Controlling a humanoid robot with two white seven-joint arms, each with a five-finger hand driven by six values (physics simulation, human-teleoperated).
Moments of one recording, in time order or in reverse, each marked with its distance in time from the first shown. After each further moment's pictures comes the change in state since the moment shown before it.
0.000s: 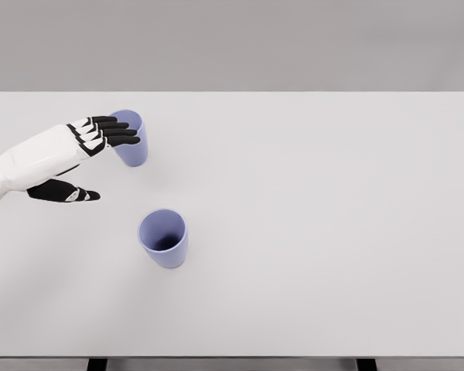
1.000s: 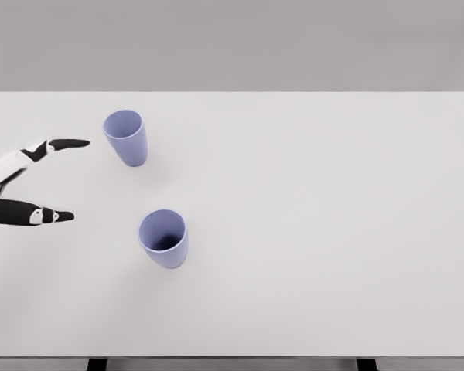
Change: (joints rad) left arm 0.279 0.169 0.027 -0.004 0.597 0.000 0.007; right arm 0.002 0.000 0.005 0.007 0.006 0.001 0.000
